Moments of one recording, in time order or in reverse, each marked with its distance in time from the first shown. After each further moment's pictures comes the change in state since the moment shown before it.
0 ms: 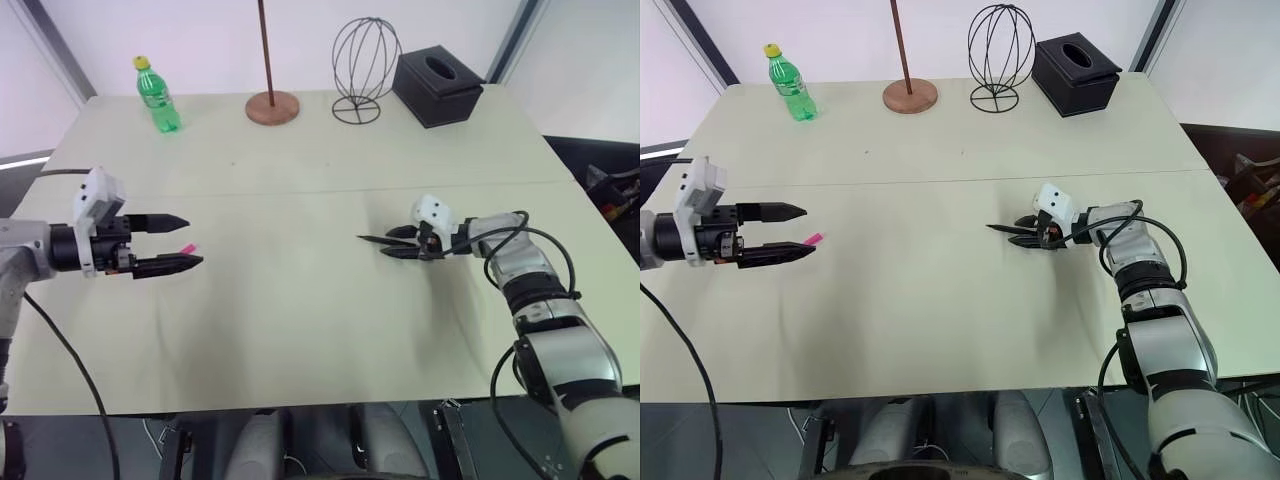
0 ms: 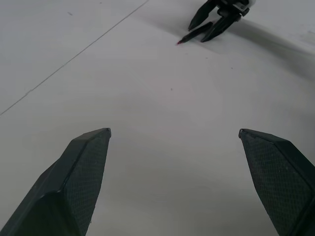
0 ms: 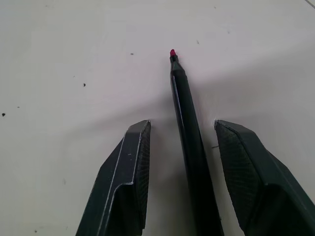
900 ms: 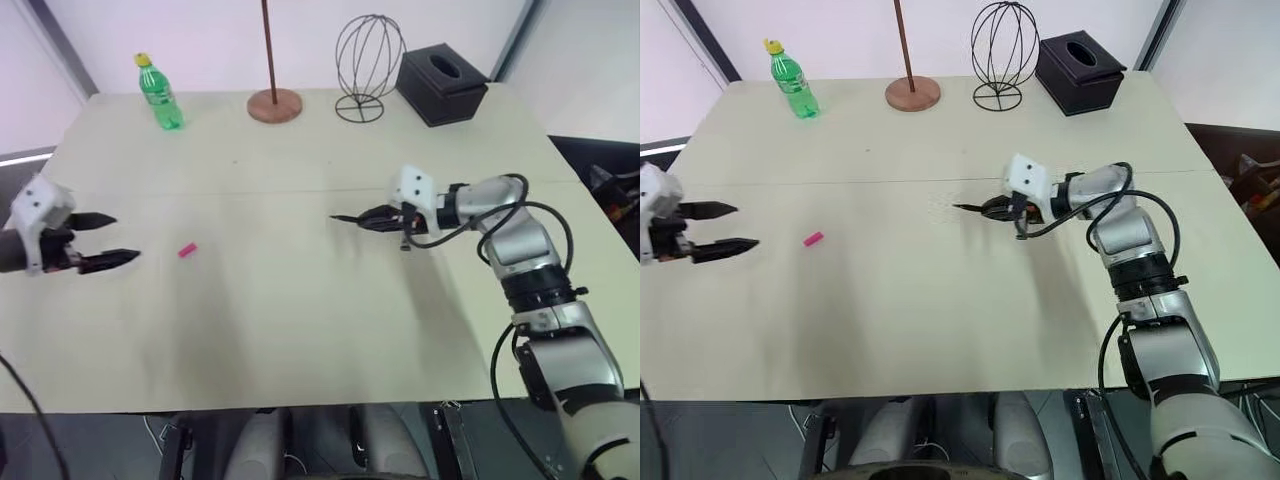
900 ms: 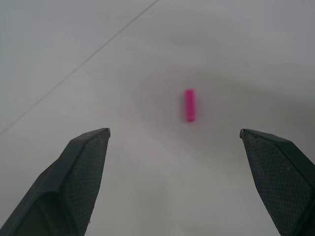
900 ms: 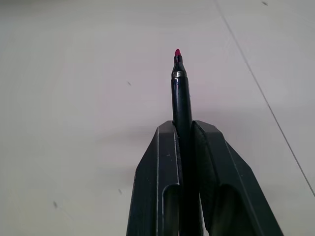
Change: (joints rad) left arm -0.145 0.100 -0.048 0.609 0.313 -0.448 -0.018; right arm 0.080 0.009 0.074 -0.711 0.016 0.344 -0.002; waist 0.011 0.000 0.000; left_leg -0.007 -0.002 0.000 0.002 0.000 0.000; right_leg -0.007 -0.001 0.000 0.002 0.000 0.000
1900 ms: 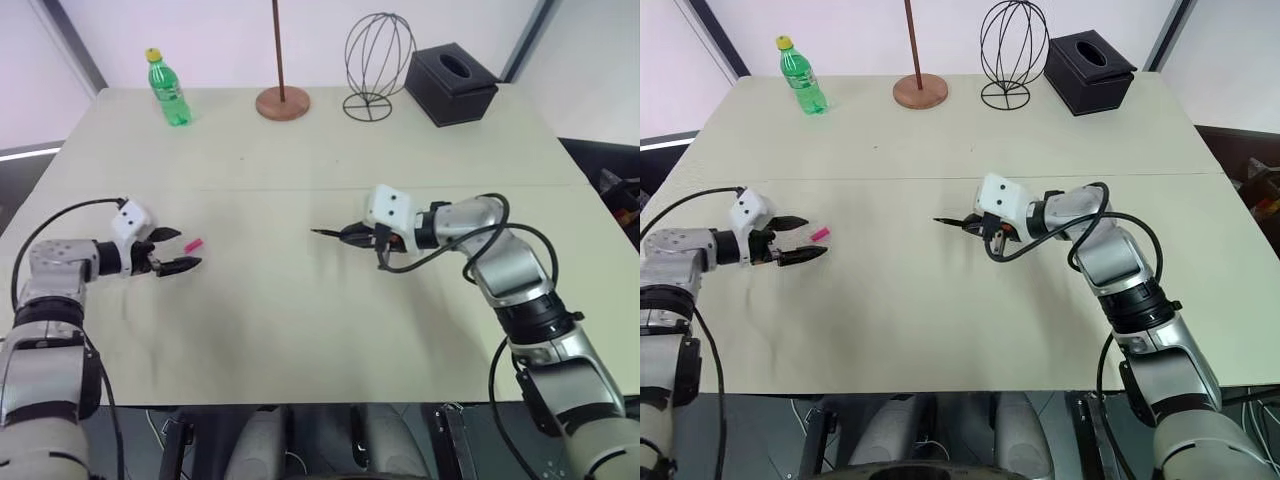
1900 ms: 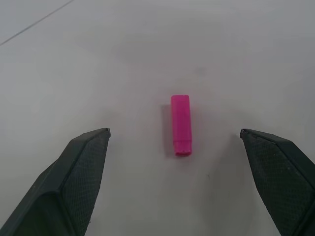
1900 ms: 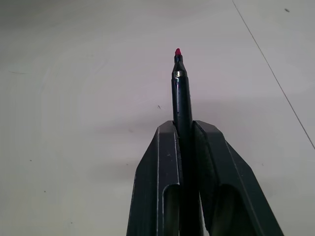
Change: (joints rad) left arm -0.246 -0.345 -0.110 0.453 0.193 -0.299 0.084; right arm 0.081 -0.028 0.048 -0.250 0.022 0.194 -0.137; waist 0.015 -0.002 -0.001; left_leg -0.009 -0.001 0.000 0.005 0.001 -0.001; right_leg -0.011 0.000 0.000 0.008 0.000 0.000
